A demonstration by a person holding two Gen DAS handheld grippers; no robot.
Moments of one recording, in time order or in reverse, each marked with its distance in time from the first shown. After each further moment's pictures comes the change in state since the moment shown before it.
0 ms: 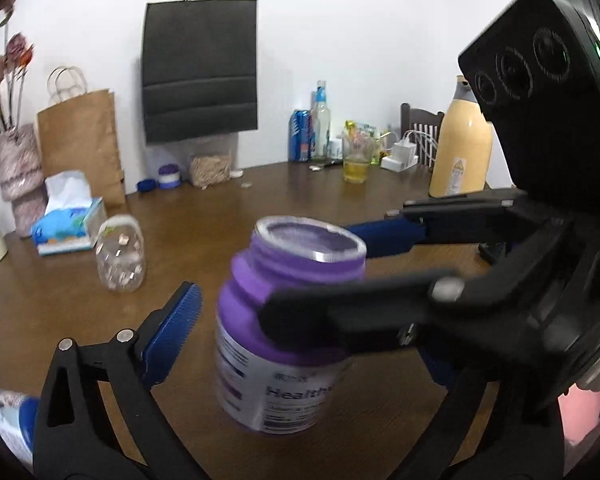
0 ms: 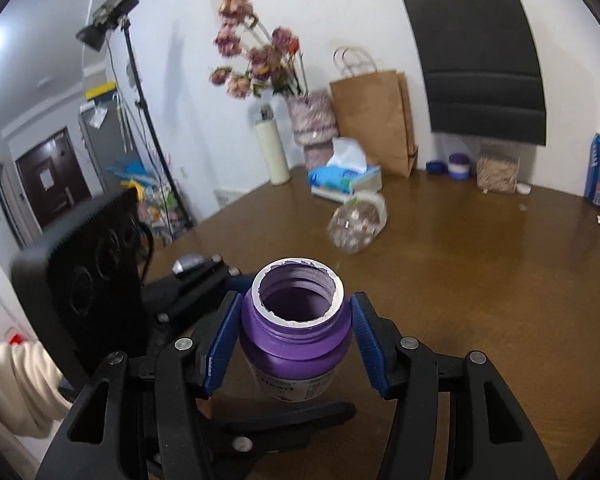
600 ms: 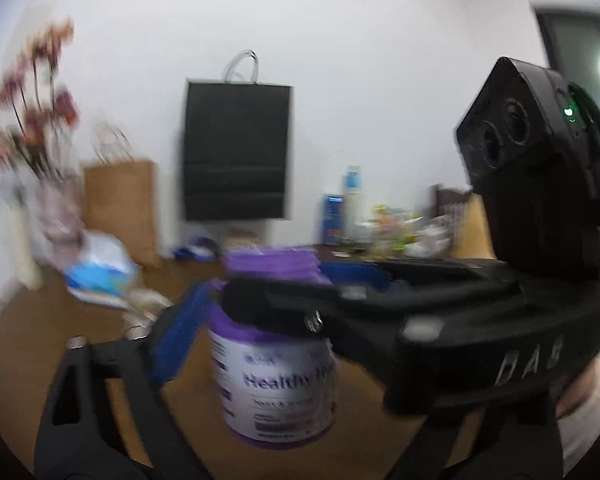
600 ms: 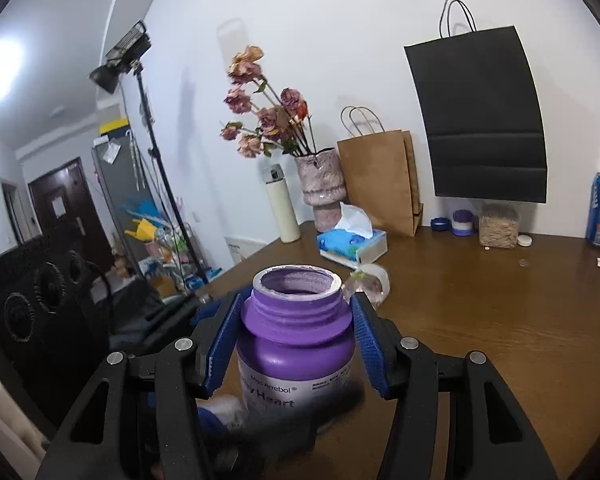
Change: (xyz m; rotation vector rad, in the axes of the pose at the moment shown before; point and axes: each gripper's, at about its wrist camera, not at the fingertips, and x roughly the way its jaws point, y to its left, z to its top) left arm -0.036 -0.026 0.045 -0.115 -0.260 0.047; right arm -0.041 0.003 0.056 0.003 -0.163 0.036
